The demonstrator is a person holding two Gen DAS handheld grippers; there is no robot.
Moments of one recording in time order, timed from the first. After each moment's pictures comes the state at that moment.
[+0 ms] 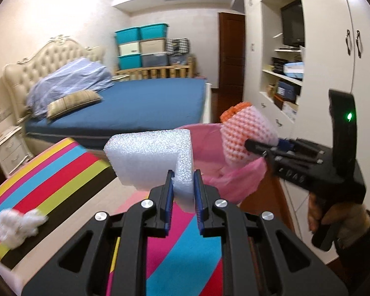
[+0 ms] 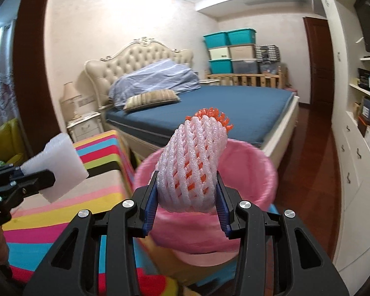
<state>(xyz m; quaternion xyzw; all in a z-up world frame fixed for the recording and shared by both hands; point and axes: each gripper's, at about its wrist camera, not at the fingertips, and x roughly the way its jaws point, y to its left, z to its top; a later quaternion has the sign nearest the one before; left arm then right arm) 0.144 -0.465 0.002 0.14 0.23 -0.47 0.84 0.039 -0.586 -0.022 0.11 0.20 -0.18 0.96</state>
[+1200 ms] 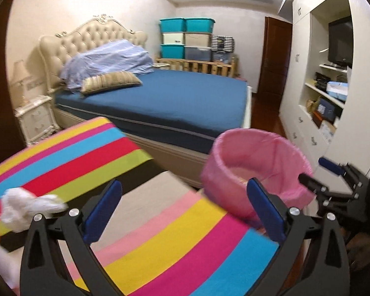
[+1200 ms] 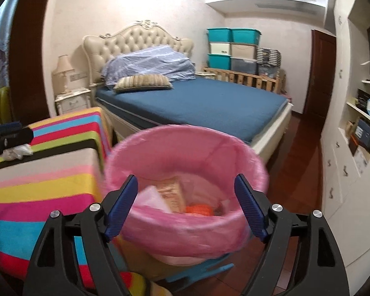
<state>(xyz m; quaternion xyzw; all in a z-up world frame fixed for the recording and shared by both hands) 0.219 -0.438 -0.006 0.09 0.26 -0.35 0.90 0.068 -0.574 -0.043 0.04 0.24 -0.19 0.95</state>
